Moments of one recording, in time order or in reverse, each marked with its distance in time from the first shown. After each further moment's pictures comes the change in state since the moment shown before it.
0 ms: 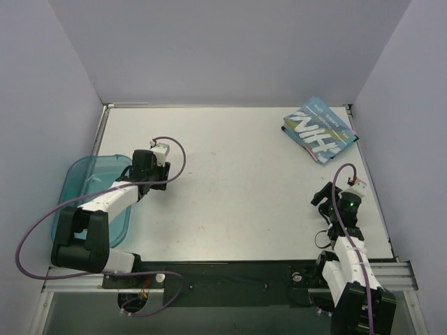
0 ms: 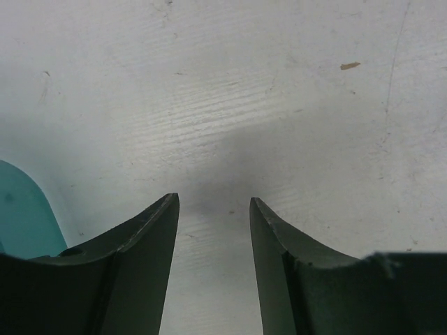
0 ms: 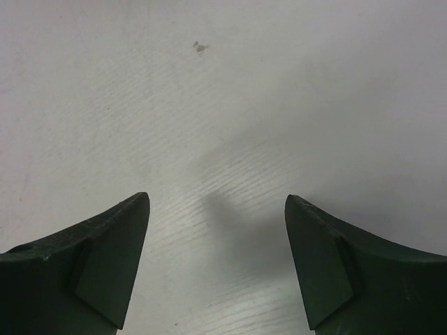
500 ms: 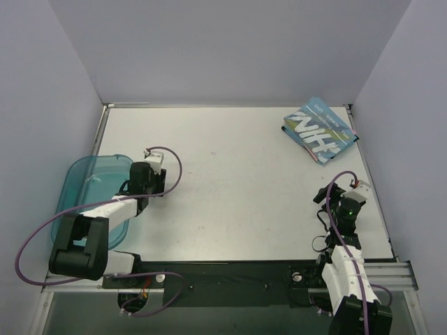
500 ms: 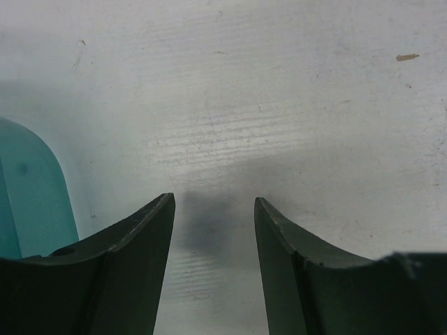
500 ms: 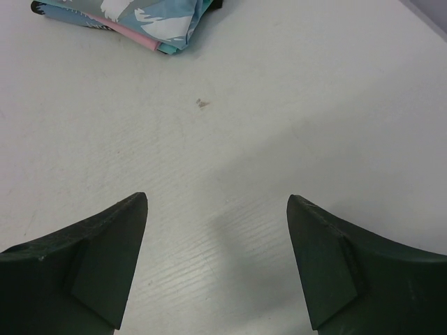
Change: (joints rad) left arm 0.016 -0.064 -0.225 0.282 -0.105 -0.014; right arm 0.021 -0.127 -0.119 0.196 0.096 -0.037
